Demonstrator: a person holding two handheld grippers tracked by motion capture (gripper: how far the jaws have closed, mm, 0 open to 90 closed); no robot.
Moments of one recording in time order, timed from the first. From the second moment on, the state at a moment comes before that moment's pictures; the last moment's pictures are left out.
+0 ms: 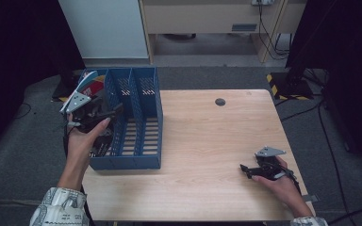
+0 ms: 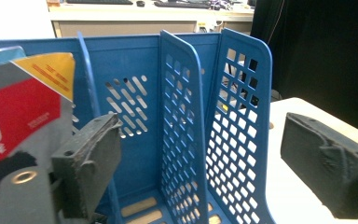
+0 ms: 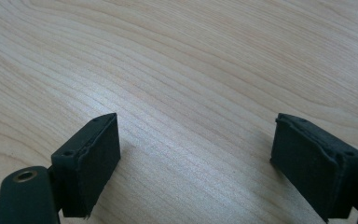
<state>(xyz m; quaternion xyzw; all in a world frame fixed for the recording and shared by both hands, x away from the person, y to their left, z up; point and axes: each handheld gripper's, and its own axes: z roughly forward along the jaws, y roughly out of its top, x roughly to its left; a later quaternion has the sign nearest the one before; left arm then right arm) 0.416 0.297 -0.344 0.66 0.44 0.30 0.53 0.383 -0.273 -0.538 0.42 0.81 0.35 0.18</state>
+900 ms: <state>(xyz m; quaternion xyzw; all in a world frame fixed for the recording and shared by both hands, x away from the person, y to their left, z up) 0.421 0.242 -0.380 0.70 0.42 0.24 0.52 0.383 -0.272 -0.539 0.43 0.81 0.35 0.18</state>
